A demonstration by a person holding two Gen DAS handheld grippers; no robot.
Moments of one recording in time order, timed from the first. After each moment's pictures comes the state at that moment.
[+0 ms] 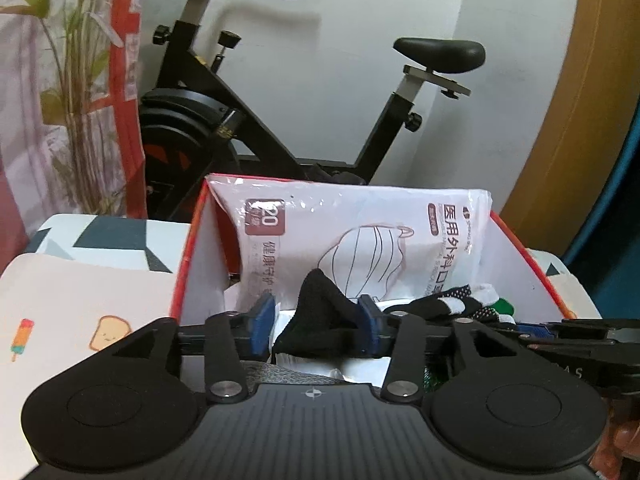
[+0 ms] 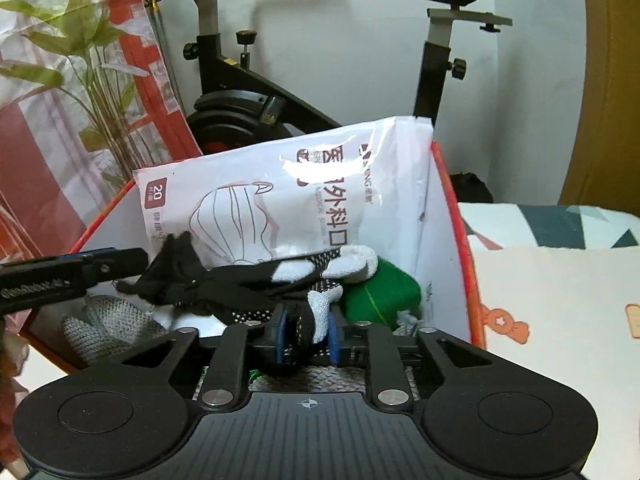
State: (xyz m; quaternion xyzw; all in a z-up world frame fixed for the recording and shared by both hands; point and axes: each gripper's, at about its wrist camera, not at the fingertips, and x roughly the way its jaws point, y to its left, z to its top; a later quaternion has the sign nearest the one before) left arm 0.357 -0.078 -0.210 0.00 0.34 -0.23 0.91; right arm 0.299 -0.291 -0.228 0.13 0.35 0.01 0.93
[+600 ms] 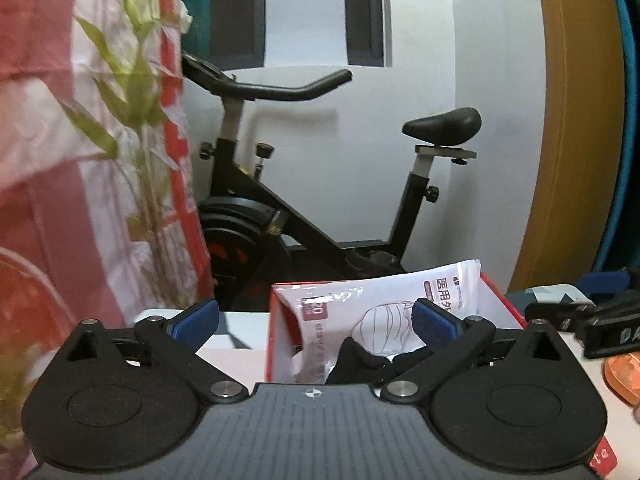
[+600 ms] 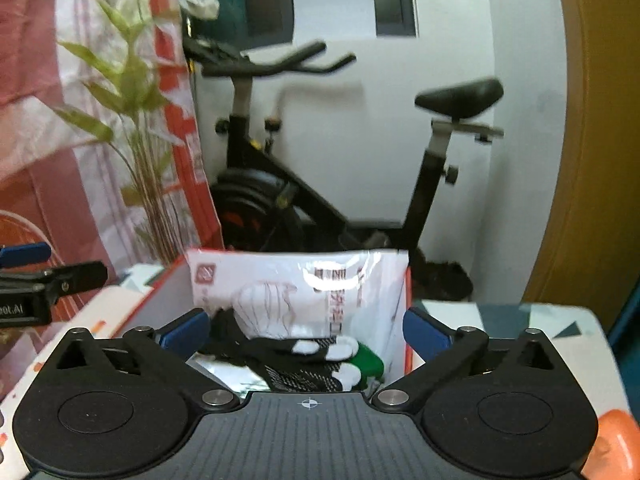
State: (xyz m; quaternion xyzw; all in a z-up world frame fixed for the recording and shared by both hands) left arm 0.259 -0.061 -0.108 0.07 0.21 -0.16 0.96; right arm 0.218 -0.288 -0.115 0.07 0.25 0.01 0.97
